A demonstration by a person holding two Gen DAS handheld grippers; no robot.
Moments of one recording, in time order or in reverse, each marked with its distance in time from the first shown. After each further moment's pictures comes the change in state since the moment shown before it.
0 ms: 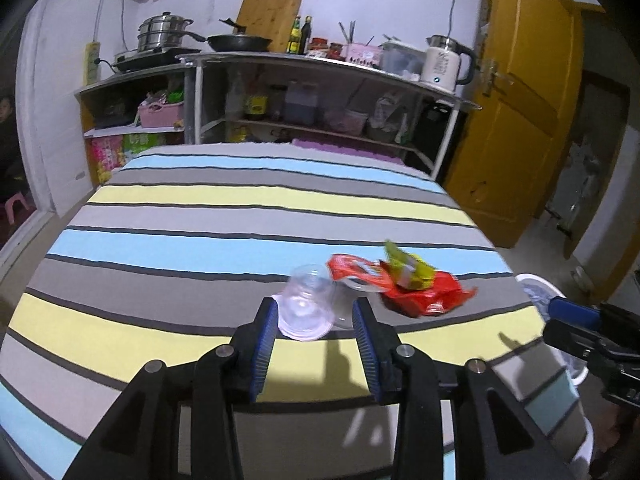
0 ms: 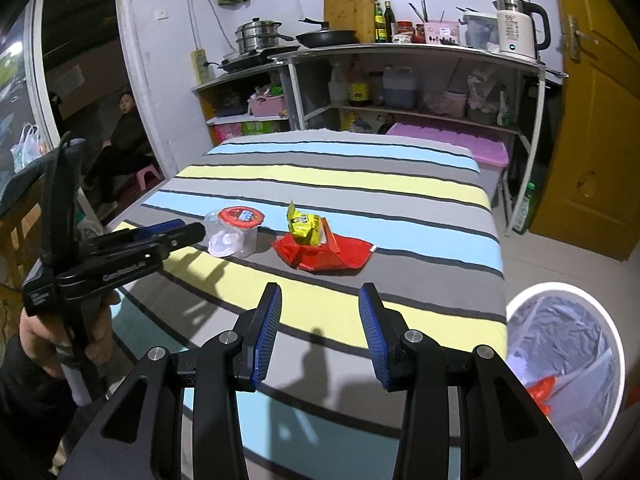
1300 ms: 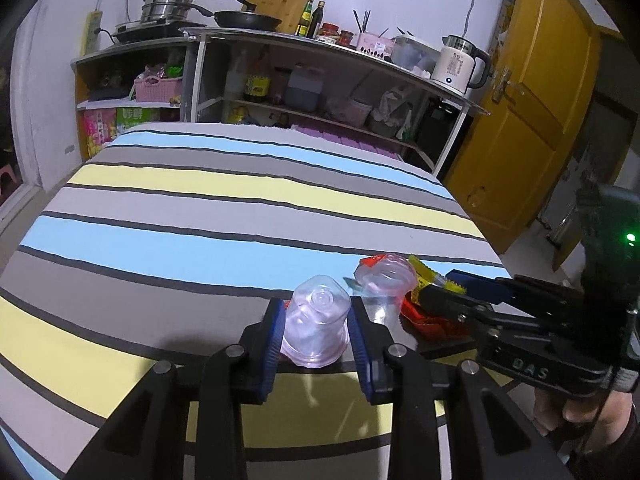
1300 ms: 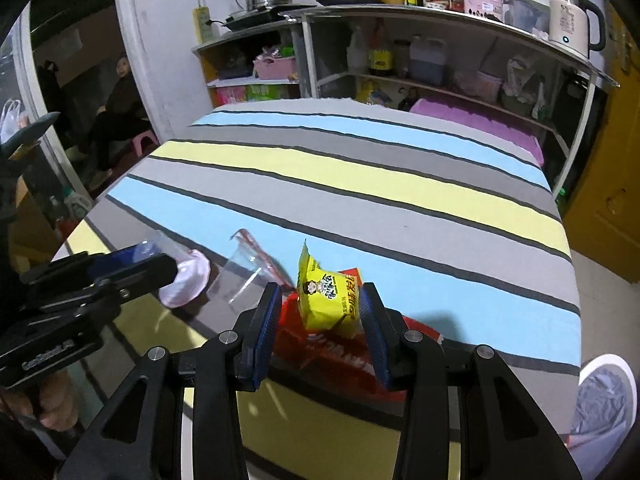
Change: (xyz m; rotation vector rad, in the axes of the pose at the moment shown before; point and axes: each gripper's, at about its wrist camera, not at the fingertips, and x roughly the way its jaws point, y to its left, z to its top) left arm 0.029 0.025 0.011 -0.075 0.041 -0.071; right arm 0.122 0.011 0.054 -0.057 0.133 0.006
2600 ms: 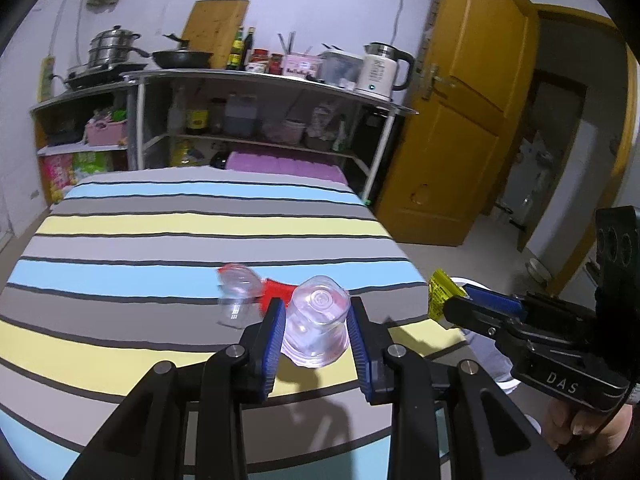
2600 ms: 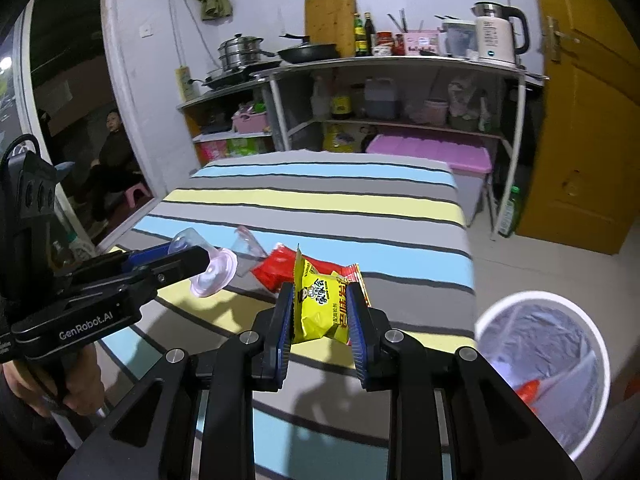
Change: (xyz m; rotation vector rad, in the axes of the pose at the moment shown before) left arm -0.056 -0.107 -0.010 0.143 -0.063 -0.130; right arm -0.138 -0.023 -0.062 0.111 -0.180 -0.058
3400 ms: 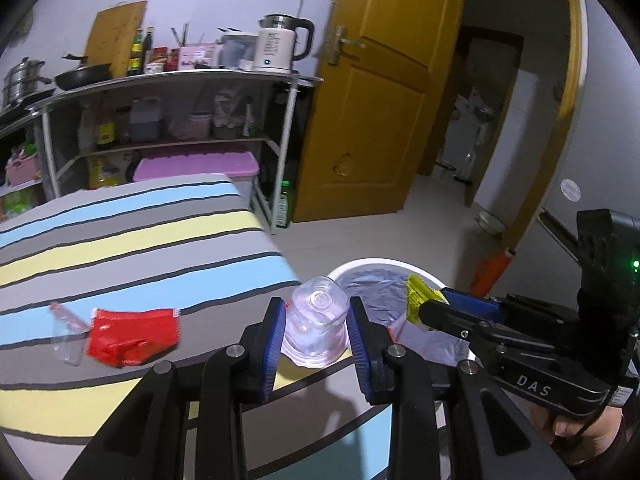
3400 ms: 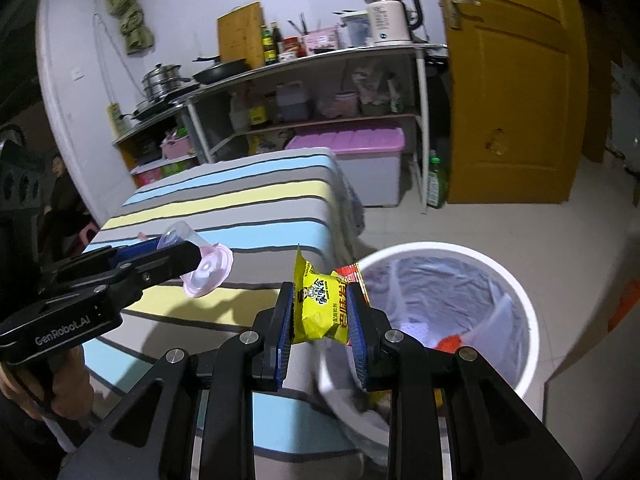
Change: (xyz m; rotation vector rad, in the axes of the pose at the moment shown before) left arm 0.064 -0.139 0.004 0.182 0.076 -0.189; right arm -0.055 -0.117 -0.041 0.192 -0.027 -0.167
